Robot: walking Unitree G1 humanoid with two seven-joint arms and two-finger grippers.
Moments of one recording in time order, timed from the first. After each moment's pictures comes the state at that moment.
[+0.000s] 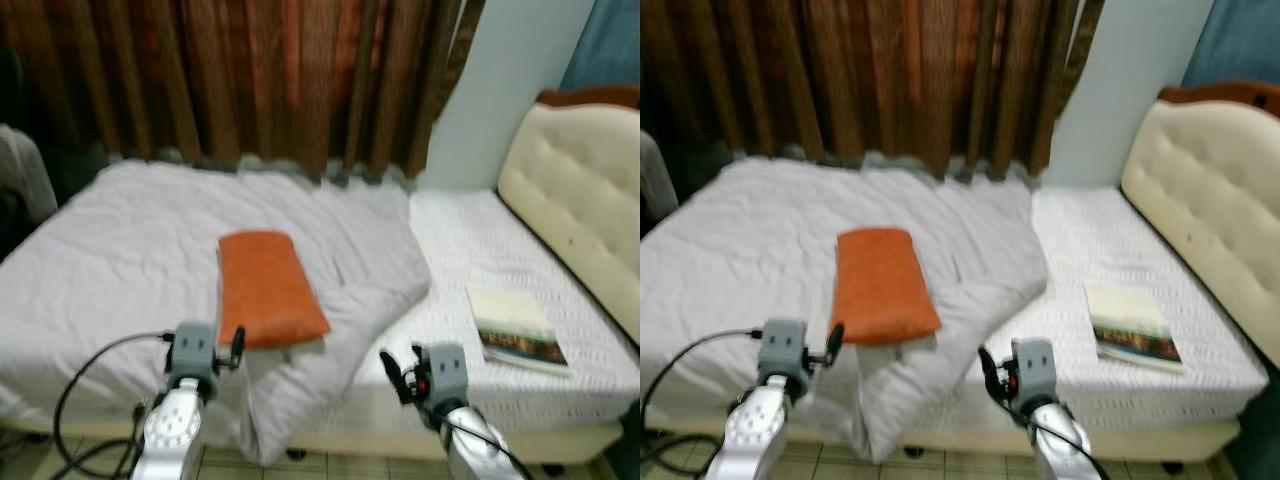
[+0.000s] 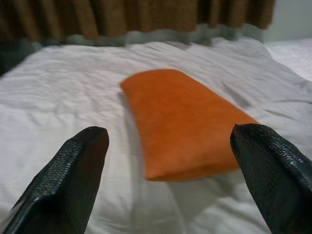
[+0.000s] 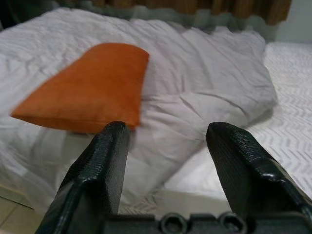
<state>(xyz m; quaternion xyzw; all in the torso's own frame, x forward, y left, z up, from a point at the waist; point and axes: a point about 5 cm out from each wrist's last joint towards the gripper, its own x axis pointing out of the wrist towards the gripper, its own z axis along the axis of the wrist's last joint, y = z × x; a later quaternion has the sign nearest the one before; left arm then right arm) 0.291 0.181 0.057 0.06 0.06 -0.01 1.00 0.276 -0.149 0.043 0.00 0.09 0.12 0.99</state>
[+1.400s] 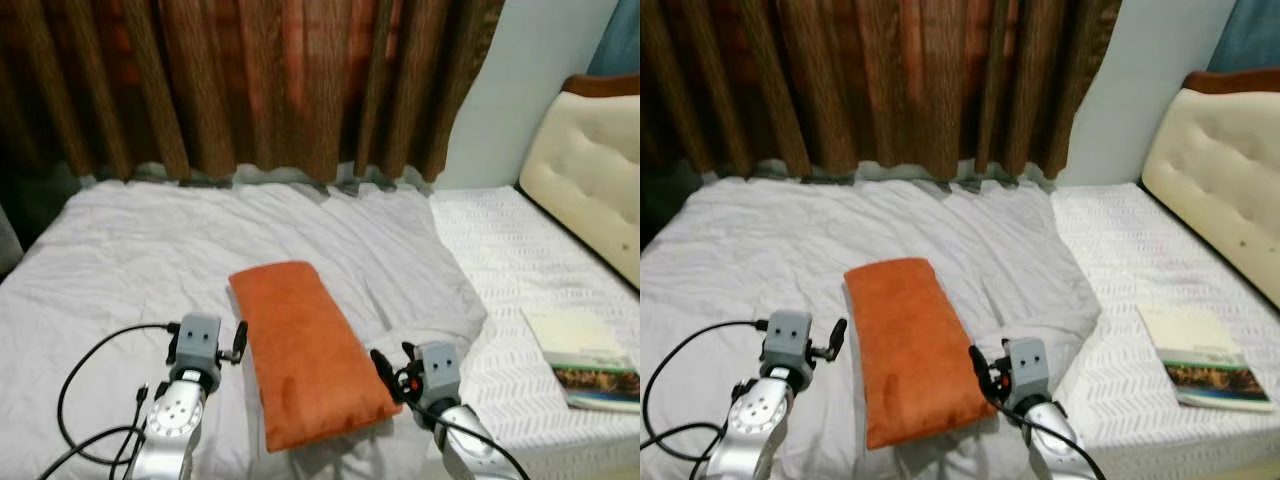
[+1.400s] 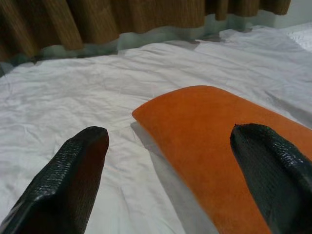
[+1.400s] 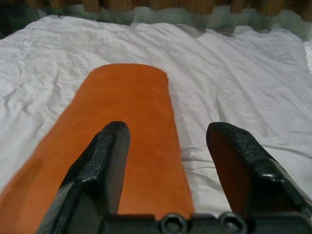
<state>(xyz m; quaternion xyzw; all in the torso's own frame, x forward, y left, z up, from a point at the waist) 0.299 0.175 0.062 0.08 0.05 -0.03 0.99 0.277 -0.142 0.043 0.01 0.09 0.15 0.99</state>
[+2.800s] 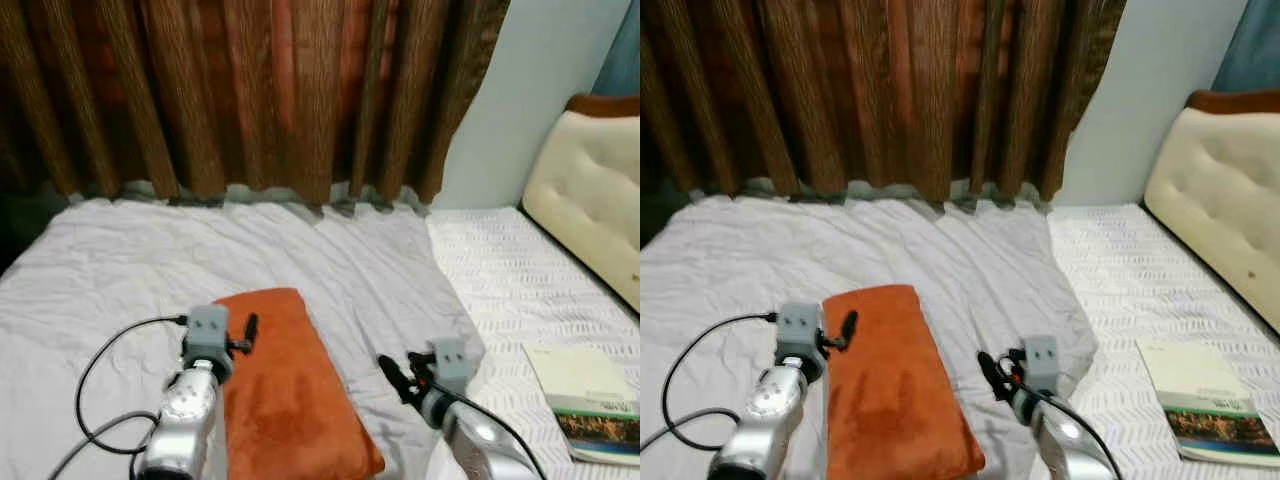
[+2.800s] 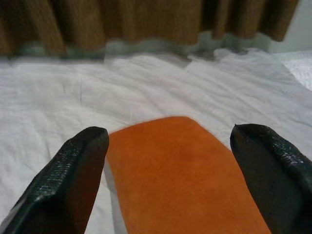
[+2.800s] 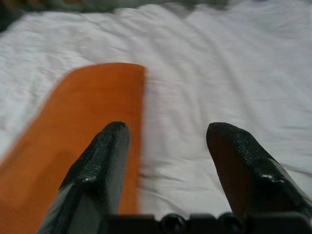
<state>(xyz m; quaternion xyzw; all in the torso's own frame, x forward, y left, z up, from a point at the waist) 0.317 0.176 0.064 -0.01 0.09 0.00 1.00 0.289 -0.143 0.035 0.11 0.18 0.17 0.96</state>
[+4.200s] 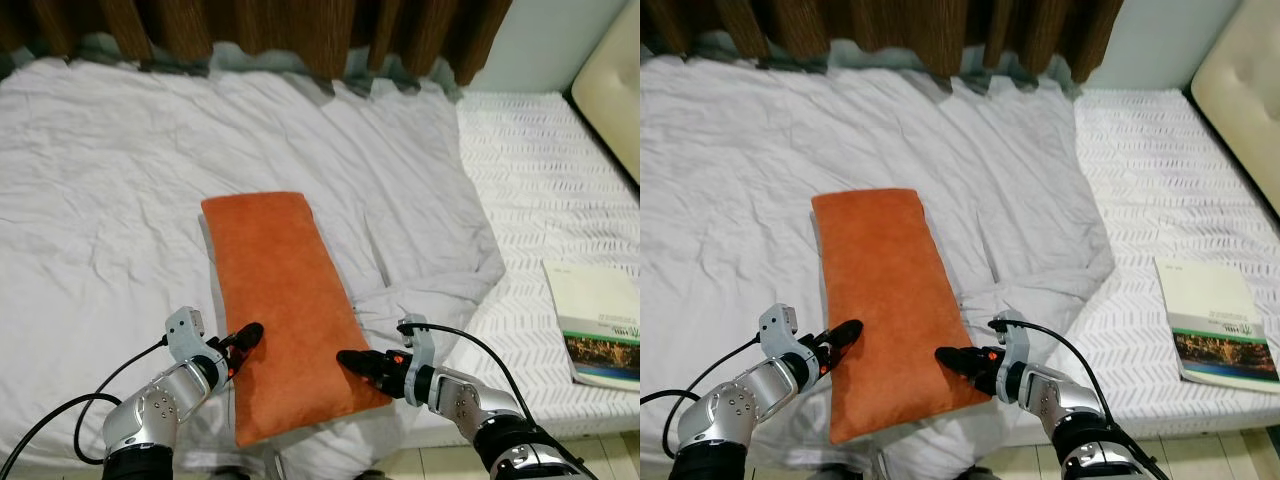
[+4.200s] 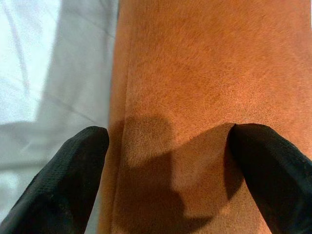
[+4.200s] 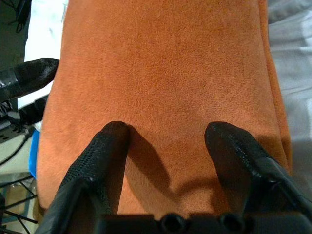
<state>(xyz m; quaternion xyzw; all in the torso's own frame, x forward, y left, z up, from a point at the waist) 0.311 0.174 0.075 -0.34 0.27 -0.04 0.90 0.321 -0.128 0.048 0.24 0.27 0.34 0.87</state>
